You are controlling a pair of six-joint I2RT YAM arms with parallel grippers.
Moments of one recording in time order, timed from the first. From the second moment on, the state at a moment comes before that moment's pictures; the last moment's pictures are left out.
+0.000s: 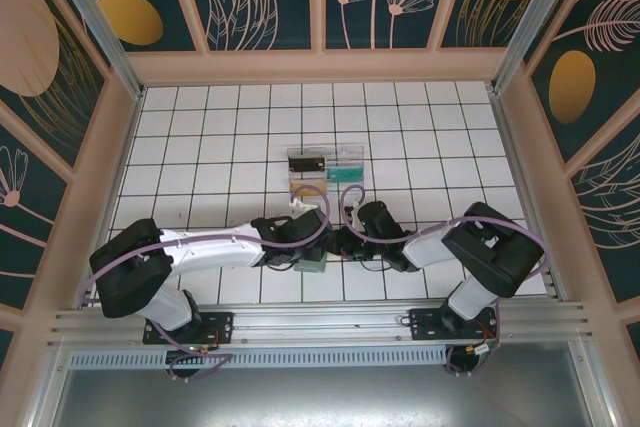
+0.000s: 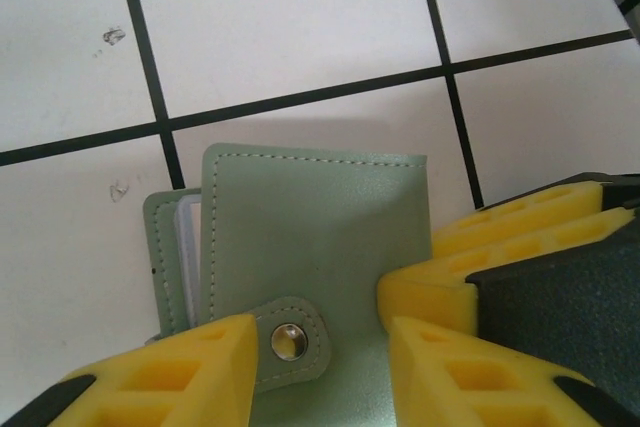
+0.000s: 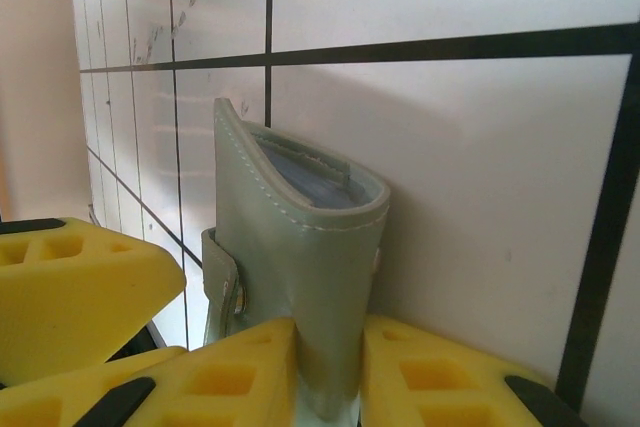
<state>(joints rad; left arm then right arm) -1.09 1.54 0.82 -0.38 -0.22 -0.88 0.82 1.59 0.37 0.56 -0.44 1.02</state>
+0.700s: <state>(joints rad) -1.09 1.46 0.80 -0.37 -0.22 -0.86 0.79 1.53 0.39 0.48 -0.45 0.97</state>
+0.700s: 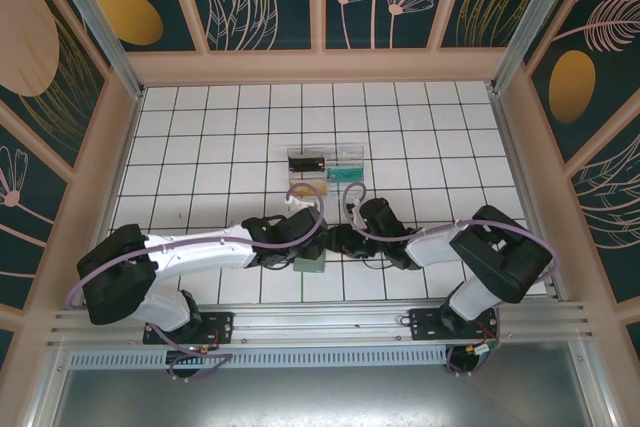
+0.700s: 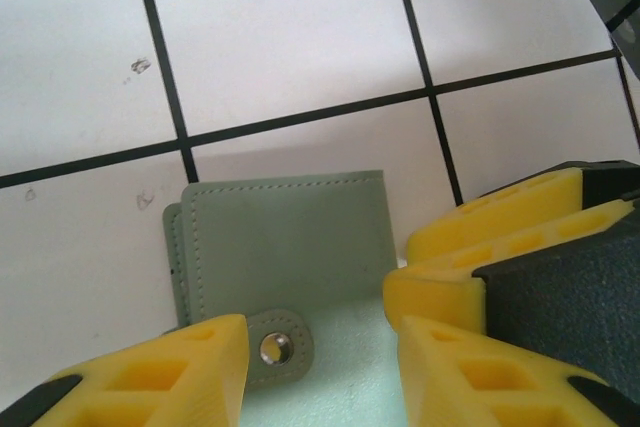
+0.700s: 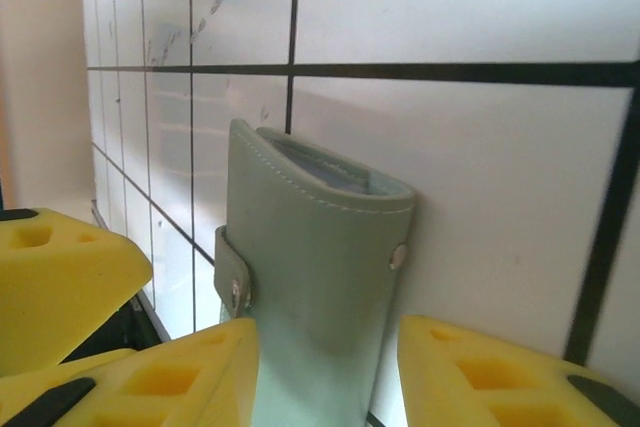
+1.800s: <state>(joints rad) -1.08 1.53 0.75 -0.34 -0.27 -0.86 0.75 1.65 0.51 0.43 -0.44 0.93</state>
